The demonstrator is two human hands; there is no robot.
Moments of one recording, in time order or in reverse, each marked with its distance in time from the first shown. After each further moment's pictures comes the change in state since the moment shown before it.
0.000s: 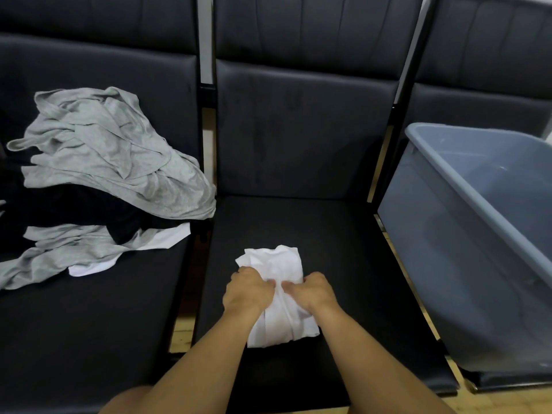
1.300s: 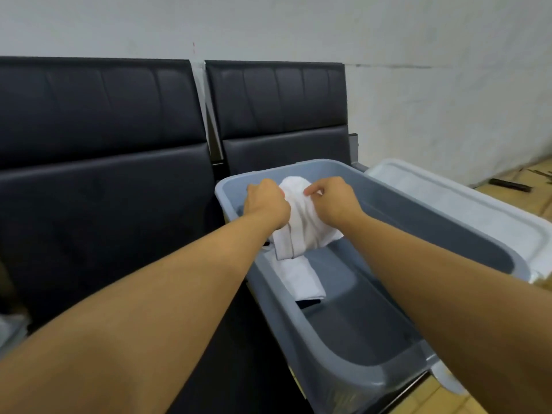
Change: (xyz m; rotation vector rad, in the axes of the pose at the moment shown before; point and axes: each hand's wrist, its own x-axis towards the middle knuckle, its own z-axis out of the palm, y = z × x) left_hand -0.115 0.438 0.052 0.086 0.062 0.785; right_hand 0.032 0.036 -0.429 -0.021 0.732 -0.389
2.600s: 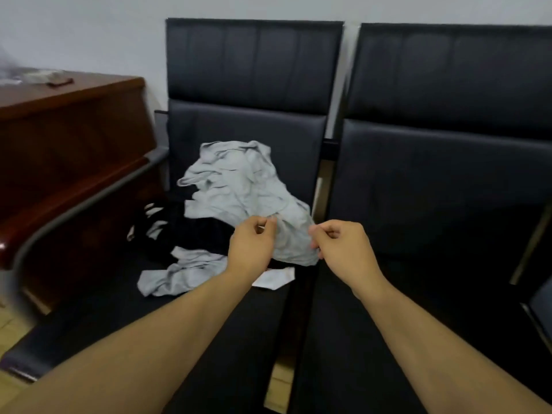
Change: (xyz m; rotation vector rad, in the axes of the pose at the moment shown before) left_hand -0.231 -0.479 -0.242 -0.531 0.733 -0.473; right_hand -0.281 -0.349 0.303 0.498 -0.645 -0.367
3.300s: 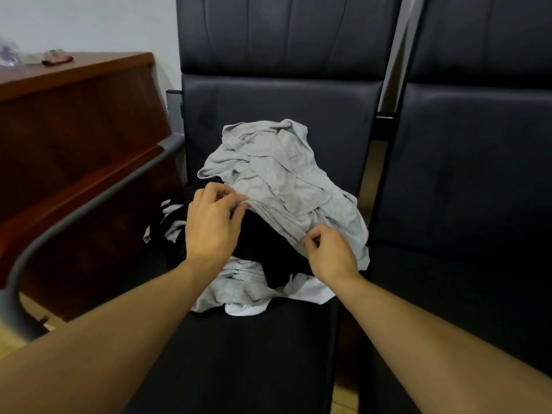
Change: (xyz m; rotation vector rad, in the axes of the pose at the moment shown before) left_hand 0.111 -0.078 -0.093 0.733 0.253 0.545; right_hand 0.084 0.056 0.147 -0.229 -0.043 0.033
